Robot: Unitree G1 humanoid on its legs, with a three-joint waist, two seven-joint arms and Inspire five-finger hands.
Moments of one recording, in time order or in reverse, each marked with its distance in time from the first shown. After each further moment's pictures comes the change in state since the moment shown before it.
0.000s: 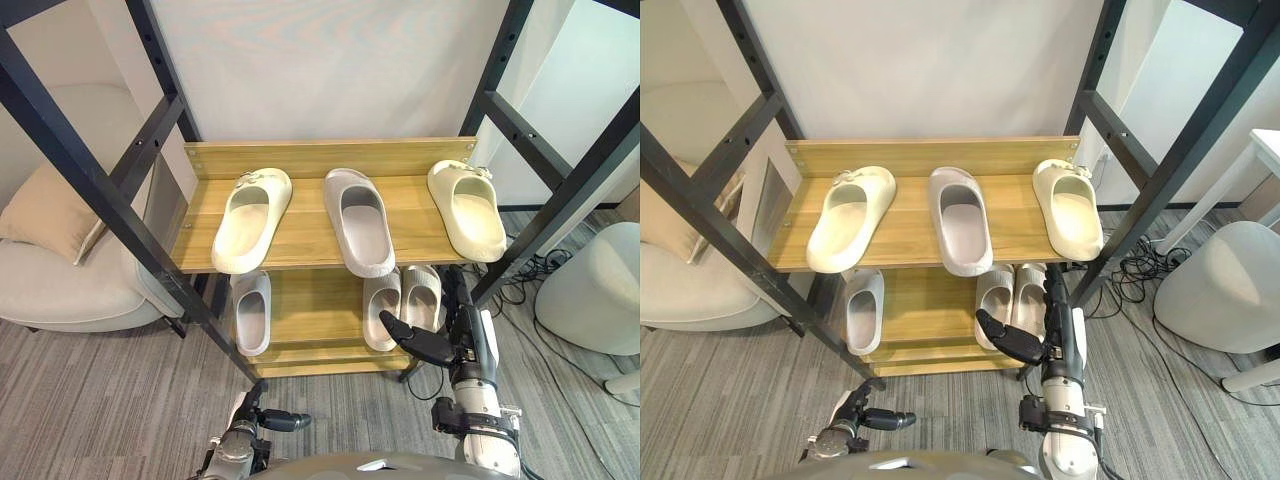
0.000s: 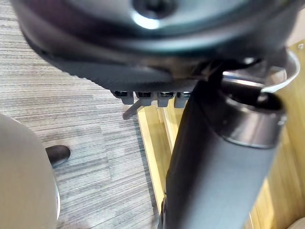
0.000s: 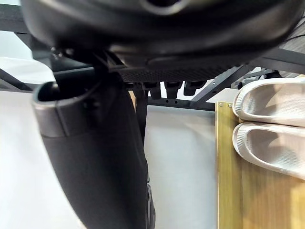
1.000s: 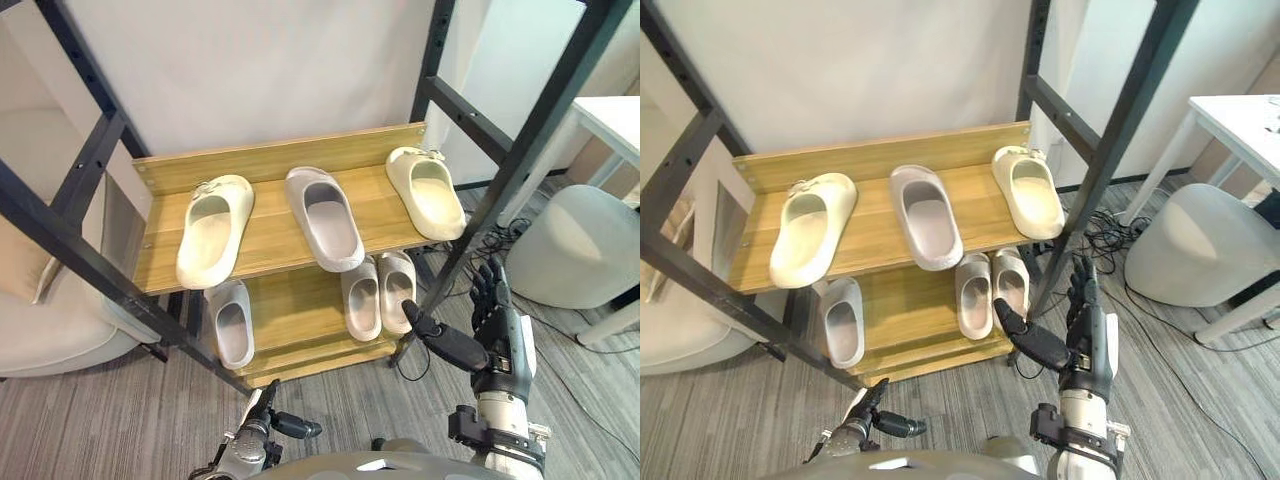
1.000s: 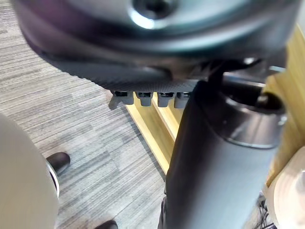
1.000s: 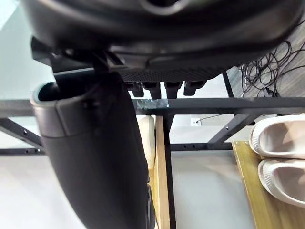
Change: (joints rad) left arm -0.017 -0.015 -0.123 0.016 0.027 0.002 0.036; right arm 0.143 0.048 -0.030 -0.207 0.081 -0.050 -0.010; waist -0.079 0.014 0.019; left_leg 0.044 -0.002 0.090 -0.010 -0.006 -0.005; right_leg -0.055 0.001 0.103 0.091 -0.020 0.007
